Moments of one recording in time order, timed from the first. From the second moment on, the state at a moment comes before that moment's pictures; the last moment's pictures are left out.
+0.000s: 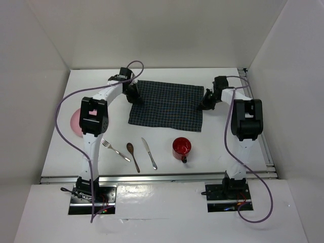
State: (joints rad) left arm -0.19 2.39 2.02 -0.69 0.33 -0.53; right arm 0.00 2.09 1.47 -0.43 -0.35 0.49
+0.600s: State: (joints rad) left arm -0.15 2.09 1.50 -0.63 0.26 -0.56; right arm 0.10 1.97 1.22 -0.34 -0.40 0.50
